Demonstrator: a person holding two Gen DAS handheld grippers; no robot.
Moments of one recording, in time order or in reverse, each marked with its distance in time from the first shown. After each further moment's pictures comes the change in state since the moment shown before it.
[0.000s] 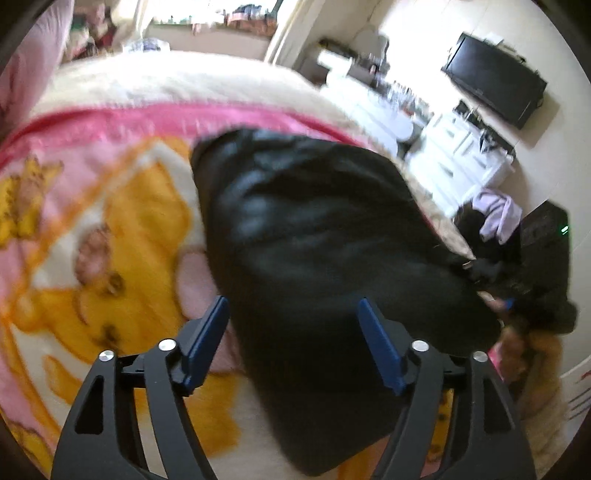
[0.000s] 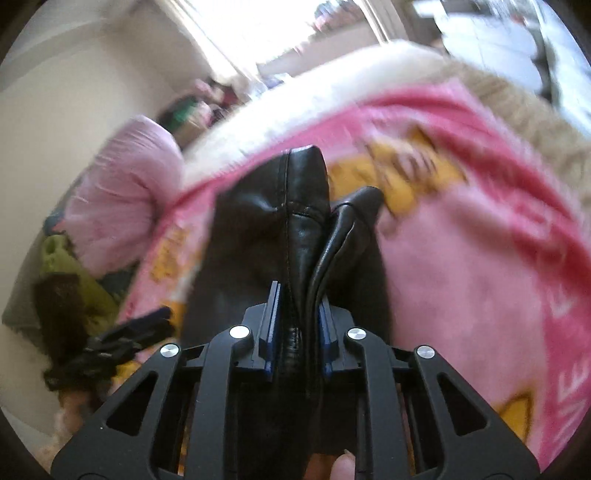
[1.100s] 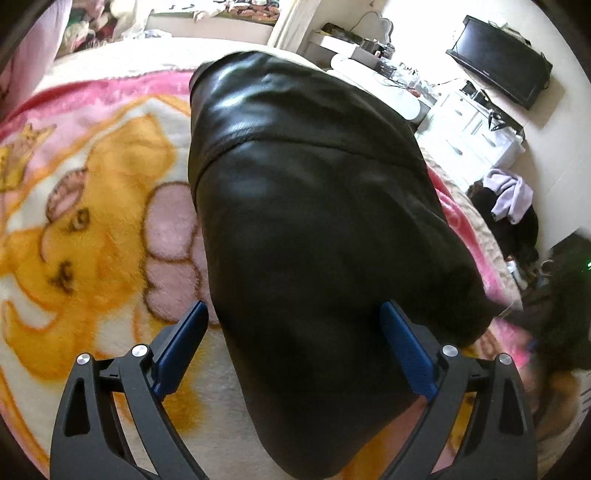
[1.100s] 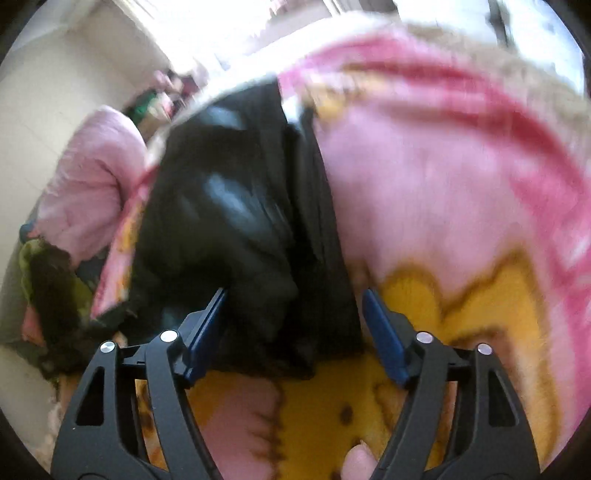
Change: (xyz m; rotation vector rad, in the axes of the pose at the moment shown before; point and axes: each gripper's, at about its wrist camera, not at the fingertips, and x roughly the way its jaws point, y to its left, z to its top) left arm 0.032 -0.008 -0.051 0.028 0.003 0.055; right arm -0.029 -0.022 -0.074 0.067 -0.013 -0.100
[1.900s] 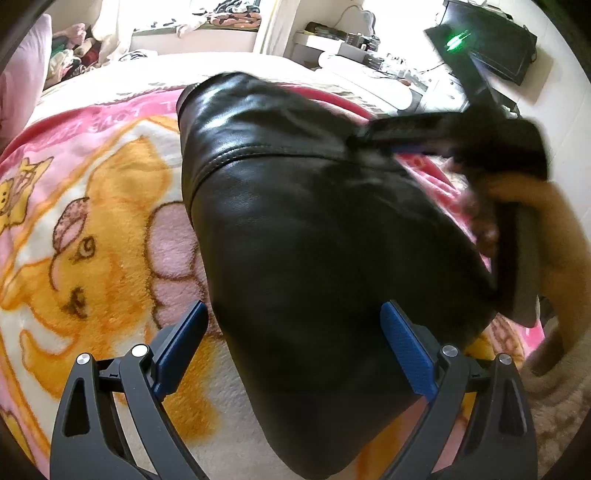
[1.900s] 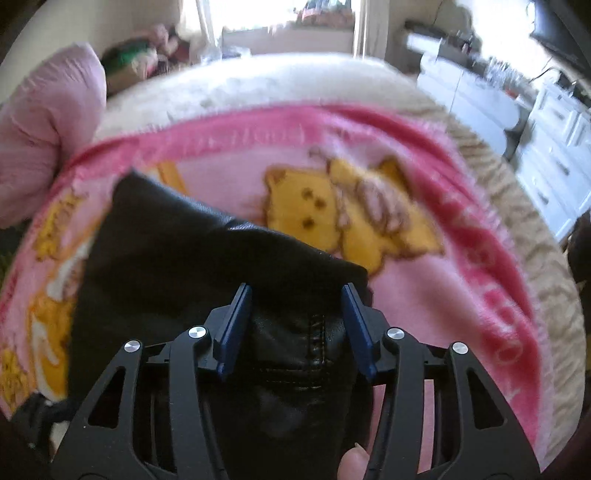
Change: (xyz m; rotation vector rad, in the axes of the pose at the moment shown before) left arm -0.002 -0.010 0.005 0.090 -0.003 0.026; right arm 0.111 0.063 0.116 -0.315 0.050 -0.345
